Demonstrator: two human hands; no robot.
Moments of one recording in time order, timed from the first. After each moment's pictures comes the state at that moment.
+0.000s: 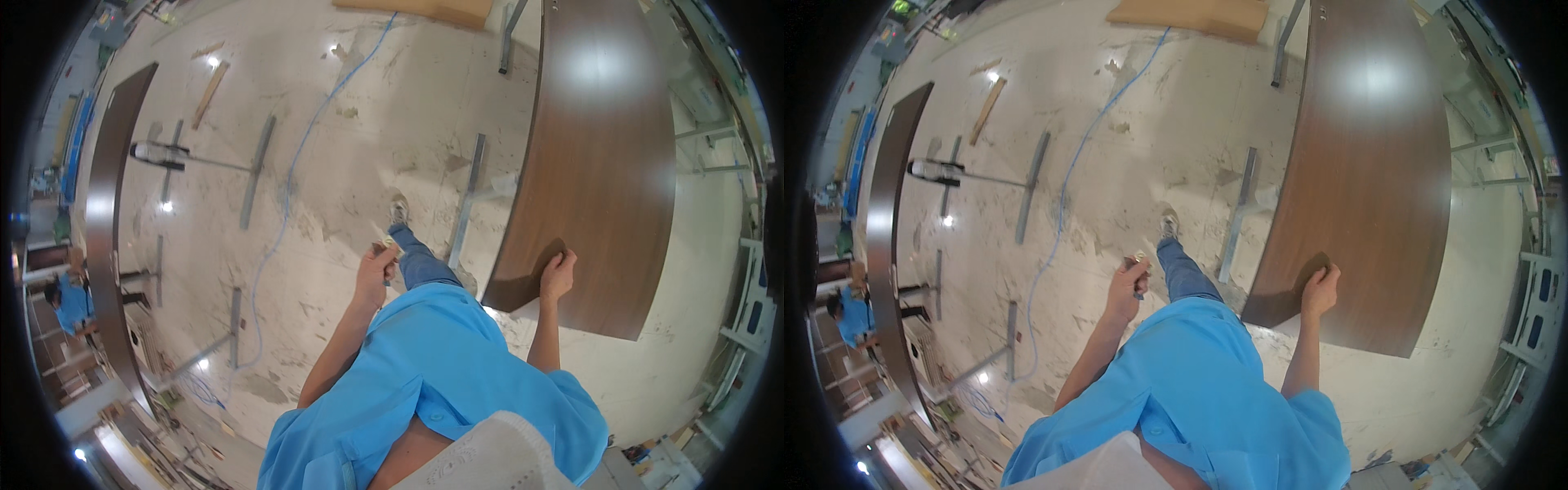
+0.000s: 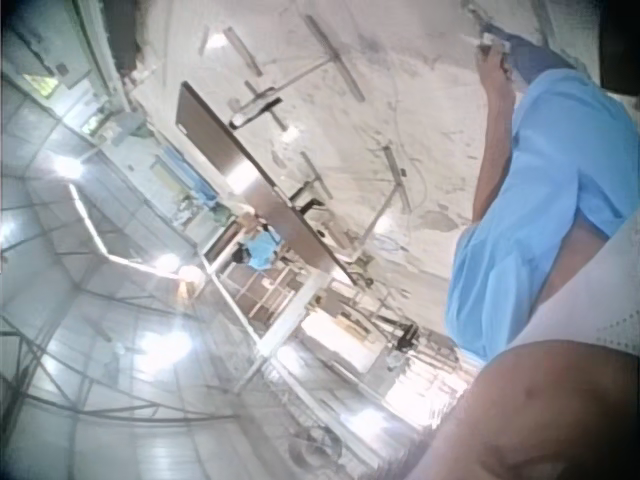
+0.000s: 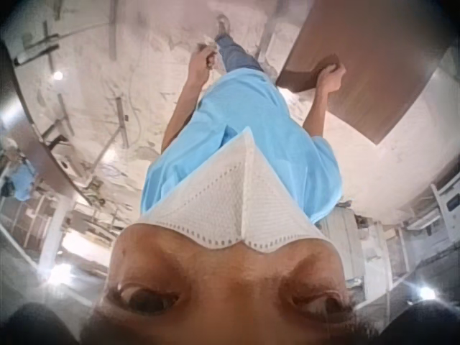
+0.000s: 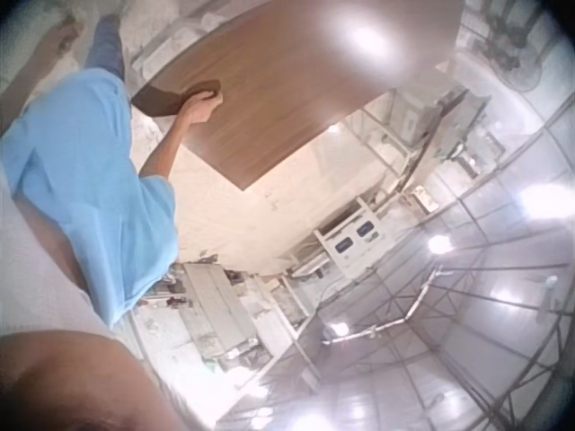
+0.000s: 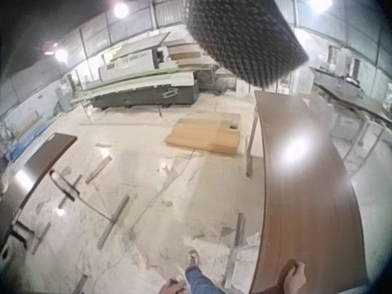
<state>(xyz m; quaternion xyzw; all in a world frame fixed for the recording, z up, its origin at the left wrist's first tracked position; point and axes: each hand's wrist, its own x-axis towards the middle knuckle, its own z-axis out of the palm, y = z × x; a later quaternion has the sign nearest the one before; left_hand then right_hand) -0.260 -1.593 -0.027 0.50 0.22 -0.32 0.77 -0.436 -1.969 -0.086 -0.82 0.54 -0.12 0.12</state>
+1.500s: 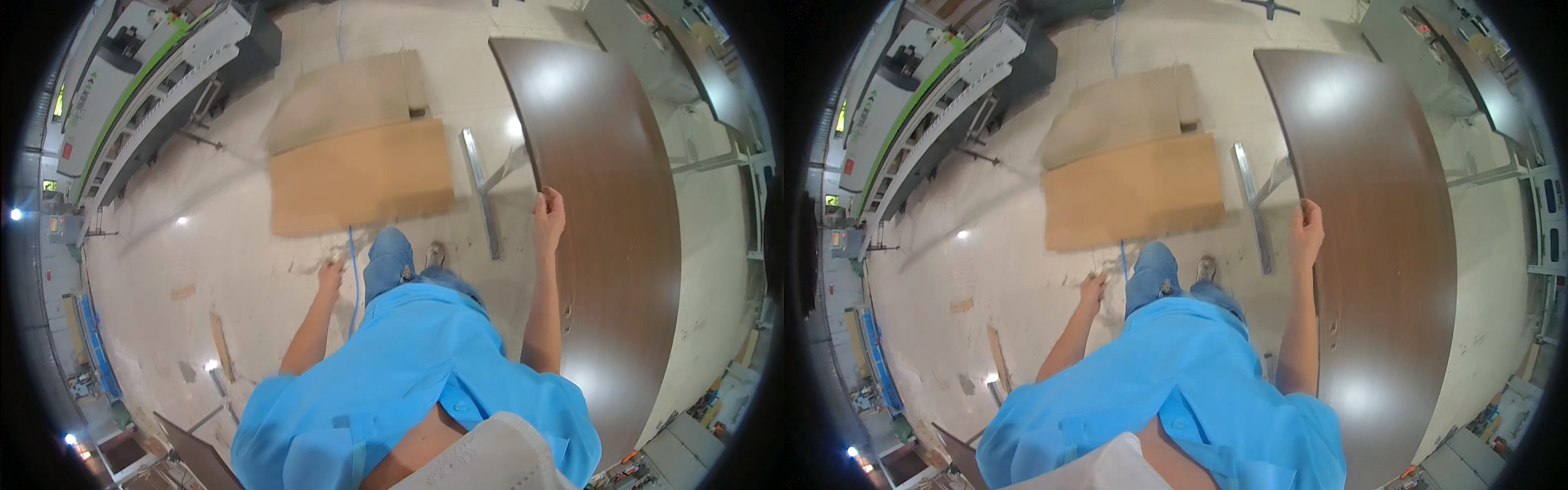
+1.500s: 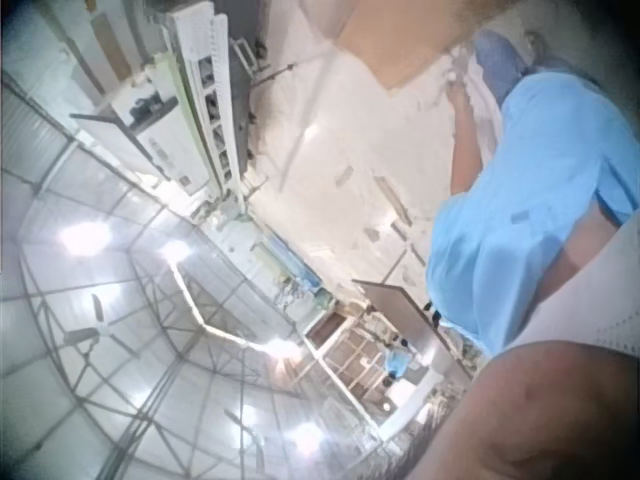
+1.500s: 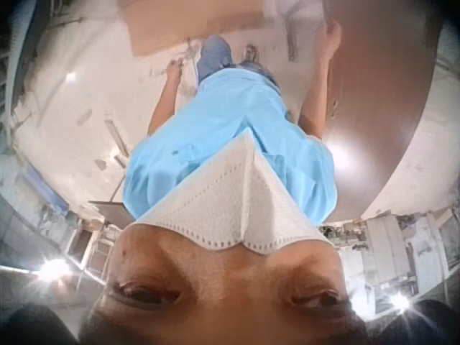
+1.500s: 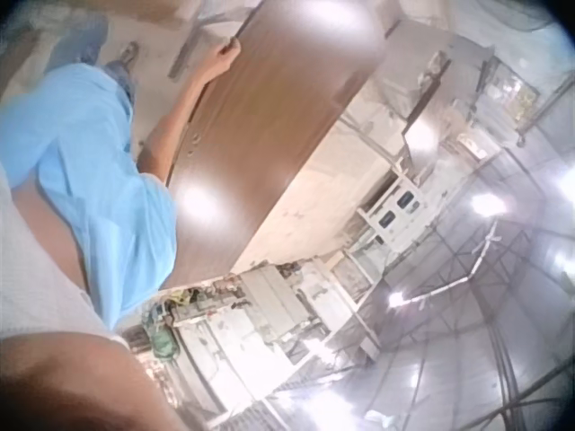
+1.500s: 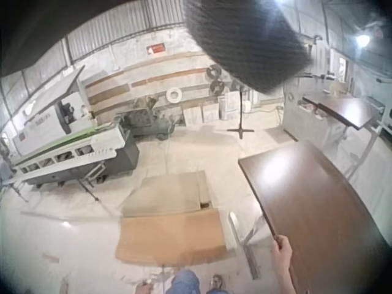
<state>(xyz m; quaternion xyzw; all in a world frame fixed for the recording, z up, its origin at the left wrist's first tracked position) 0.922 -2.104 -0.146 0.75 0.14 -0.38 0.53 0.634 -2.541 0.006 -0.65 0.51 -0.38 0.41</state>
